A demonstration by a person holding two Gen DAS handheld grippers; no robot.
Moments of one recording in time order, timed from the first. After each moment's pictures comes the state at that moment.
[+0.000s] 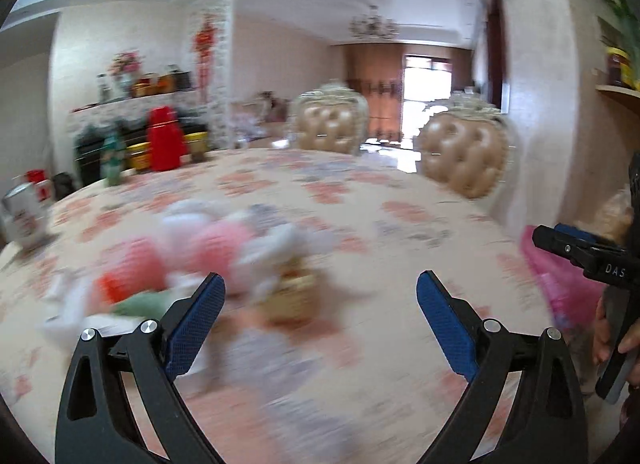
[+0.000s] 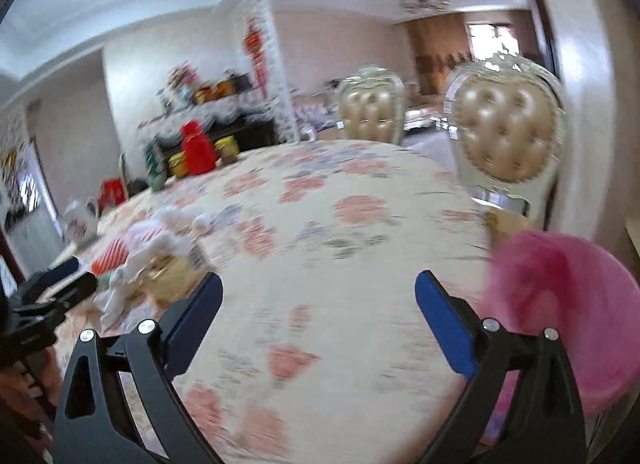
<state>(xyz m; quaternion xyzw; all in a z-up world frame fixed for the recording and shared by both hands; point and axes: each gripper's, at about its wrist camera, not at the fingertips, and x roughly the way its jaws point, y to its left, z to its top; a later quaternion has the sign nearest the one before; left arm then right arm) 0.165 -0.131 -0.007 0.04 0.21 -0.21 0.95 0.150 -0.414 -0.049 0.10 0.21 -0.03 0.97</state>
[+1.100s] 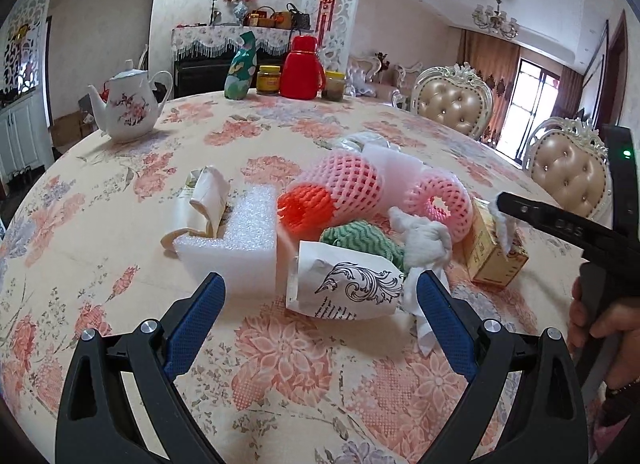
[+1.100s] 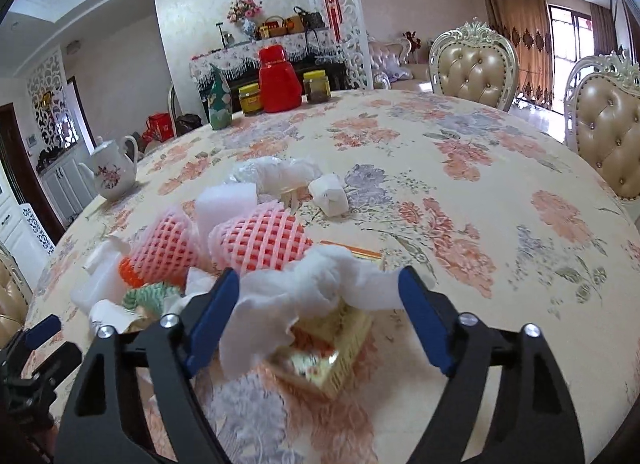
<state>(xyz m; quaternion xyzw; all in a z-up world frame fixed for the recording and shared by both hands) 0.212 0.021 -0.043 -0.05 0.30 -0.05 0.95 0.340 -0.233 -0.063 0.06 0.30 0.07 0.95</state>
